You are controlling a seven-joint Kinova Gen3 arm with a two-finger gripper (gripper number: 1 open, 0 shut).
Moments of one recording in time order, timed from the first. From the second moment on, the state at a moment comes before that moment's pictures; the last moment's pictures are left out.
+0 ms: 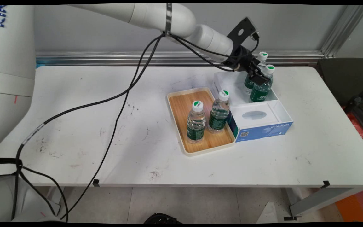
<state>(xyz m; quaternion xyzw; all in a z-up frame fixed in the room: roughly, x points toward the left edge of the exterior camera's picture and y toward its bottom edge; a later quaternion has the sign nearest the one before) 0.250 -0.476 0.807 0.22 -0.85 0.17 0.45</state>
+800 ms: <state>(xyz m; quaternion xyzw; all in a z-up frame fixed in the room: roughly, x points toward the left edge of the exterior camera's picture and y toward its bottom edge) 0.236 -0.481 0.787 0.21 -0.85 0.17 0.45</state>
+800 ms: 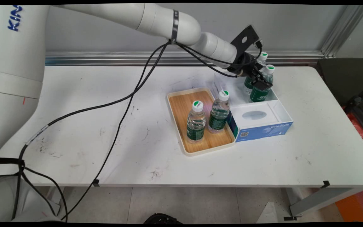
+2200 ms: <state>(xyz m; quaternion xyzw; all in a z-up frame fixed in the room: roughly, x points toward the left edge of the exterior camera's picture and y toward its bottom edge) 0.239 -0.478 0.820 0.20 -0.84 0.18 0.47</state>
